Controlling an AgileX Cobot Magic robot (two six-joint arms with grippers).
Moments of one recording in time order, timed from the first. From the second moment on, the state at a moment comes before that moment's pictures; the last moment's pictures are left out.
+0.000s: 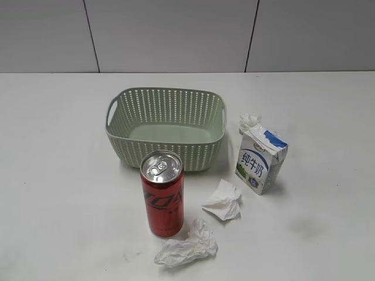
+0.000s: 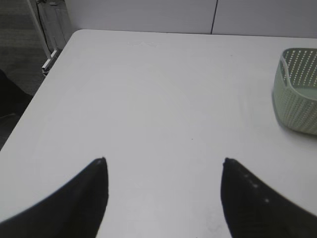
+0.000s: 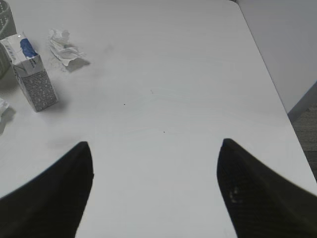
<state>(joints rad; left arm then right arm) 0.02 0.02 -0.51 -0.07 1.03 0.00 0.06 -0.01 -0.50 -0.01 1.04 -0.01</state>
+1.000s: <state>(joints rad) 0.02 0.03 -0.52 -0.07 1.00 0.00 0.06 -0.01 -0.50 -0.01 1.04 -0.01</state>
